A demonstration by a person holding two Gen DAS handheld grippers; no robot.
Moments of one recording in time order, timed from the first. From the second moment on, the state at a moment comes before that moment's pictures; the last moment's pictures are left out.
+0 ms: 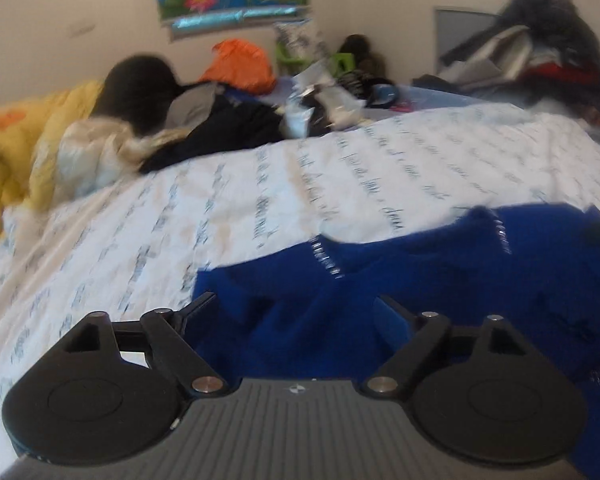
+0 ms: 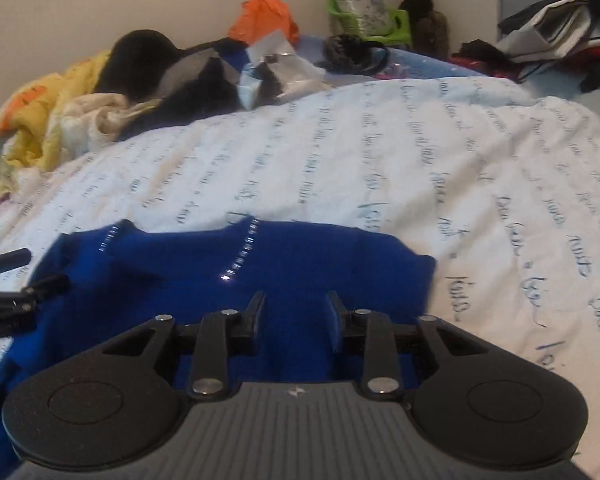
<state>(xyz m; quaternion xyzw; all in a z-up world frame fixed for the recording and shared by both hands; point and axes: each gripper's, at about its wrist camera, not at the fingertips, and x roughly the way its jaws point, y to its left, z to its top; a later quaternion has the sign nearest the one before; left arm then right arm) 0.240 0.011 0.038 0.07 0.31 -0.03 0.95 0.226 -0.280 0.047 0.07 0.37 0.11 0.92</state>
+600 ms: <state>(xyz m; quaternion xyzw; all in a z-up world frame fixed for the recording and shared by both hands) 0.217 0.052 0.041 0.03 0.28 0.04 0.96 0.184 -0.317 0.051 0.15 0.34 0.13 0.92</state>
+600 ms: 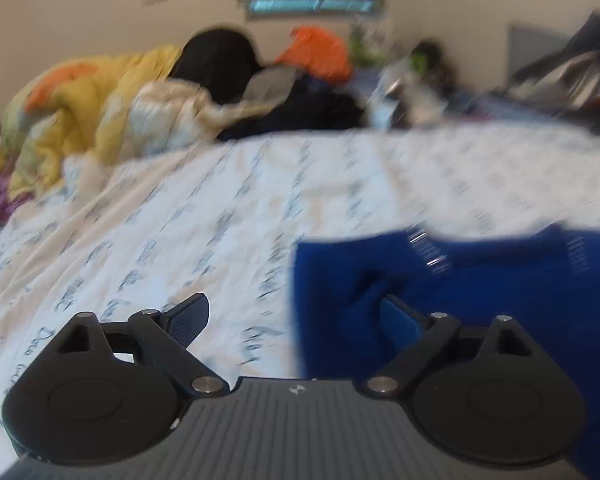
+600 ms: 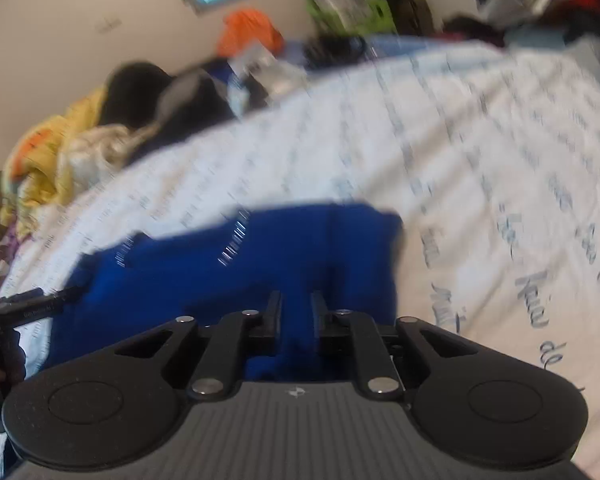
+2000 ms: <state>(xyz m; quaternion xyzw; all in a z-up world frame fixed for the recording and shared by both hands) 0.039 0.076 0.018 -0.03 0.37 -0.01 0.93 0.059 -0.354 -0.017 0.26 0.42 0.15 0.86</state>
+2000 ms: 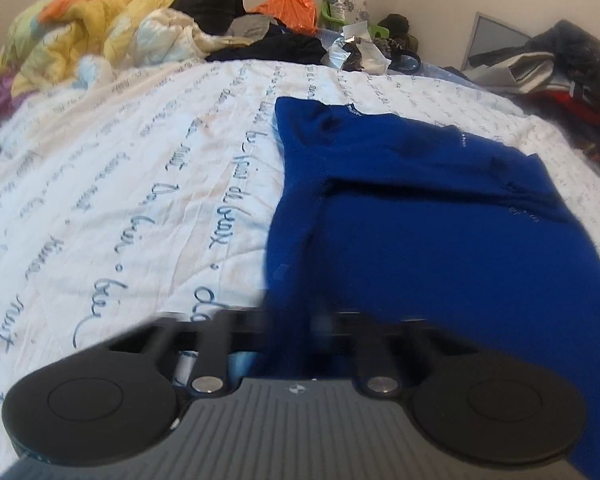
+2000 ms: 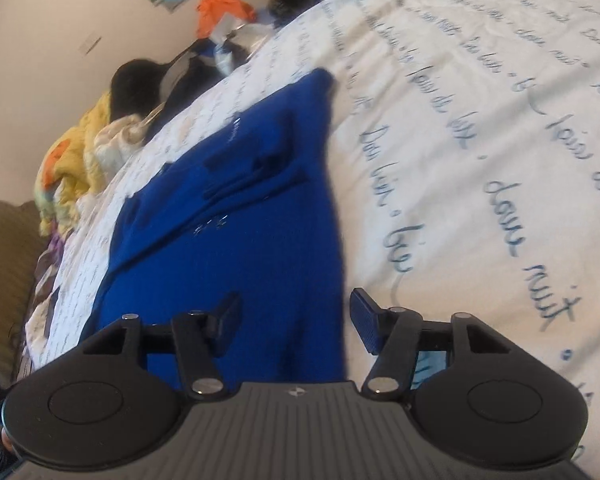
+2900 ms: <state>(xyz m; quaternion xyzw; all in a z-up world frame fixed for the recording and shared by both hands) -0.070 0.120 0.023 -0.15 0.39 -0.06 0.91 -0.044 -0.381 -0.024 0.31 0.46 0.20 0.81</state>
